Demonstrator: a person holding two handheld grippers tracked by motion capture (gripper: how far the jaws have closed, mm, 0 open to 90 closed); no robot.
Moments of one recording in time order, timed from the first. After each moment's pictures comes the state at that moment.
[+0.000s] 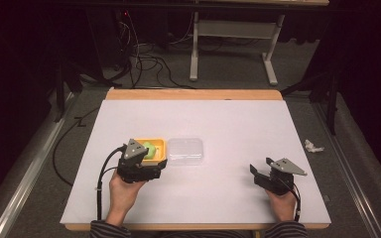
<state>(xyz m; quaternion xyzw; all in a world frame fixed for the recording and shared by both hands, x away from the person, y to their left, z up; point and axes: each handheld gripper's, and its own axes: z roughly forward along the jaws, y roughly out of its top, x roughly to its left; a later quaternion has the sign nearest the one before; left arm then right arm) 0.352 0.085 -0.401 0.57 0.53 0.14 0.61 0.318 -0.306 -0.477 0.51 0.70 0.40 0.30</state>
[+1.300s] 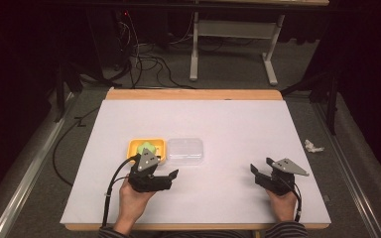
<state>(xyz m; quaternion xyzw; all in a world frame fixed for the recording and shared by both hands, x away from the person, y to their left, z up) 0.328 0.058 -0.413 0.60 0.49 0.13 0.61 0.317 -0.308 -0.477 0.51 0.70 0.41 0.30</state>
